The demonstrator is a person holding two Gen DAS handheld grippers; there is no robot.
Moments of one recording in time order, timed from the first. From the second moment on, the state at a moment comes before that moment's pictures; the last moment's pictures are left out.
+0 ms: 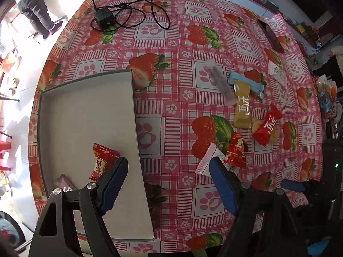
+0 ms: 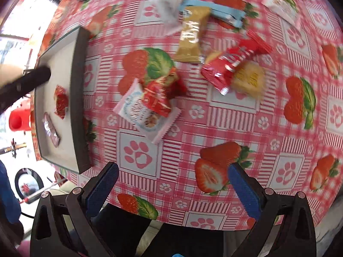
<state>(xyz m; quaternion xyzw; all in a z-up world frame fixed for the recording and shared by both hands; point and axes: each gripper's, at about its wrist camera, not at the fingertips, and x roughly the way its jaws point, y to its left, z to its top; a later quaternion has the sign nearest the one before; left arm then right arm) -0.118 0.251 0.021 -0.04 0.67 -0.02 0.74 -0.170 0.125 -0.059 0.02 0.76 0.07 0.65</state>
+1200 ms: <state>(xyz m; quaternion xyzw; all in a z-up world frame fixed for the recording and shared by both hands) -0.124 0.228 -0.051 -0.03 0.72 -0.01 0.70 -0.029 0.062 -0.114 -0.16 0.71 0.12 0.68</state>
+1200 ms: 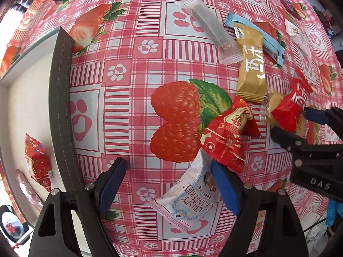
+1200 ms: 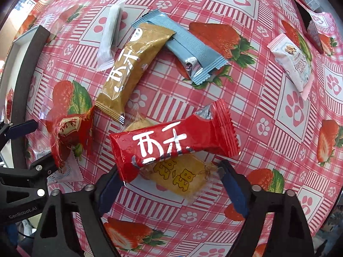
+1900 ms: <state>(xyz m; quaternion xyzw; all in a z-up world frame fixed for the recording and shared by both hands) -0.185 0.160 -0.042 0.10 0.70 -0.08 0.70 -0.099 -0.027 -0.071 -0.02 0.75 0.04 0.66</state>
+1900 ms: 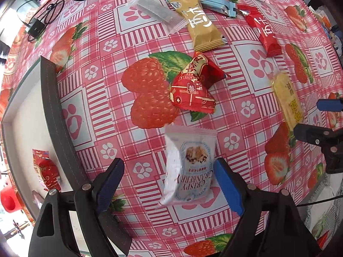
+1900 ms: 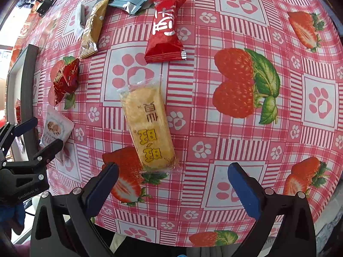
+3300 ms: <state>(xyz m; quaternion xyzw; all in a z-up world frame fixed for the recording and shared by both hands) -0.190 0.187 -0.088 0.07 0.73 -0.06 0.68 -0.091 0.007 -0.092 -0.08 0.75 0.03 0.66</state>
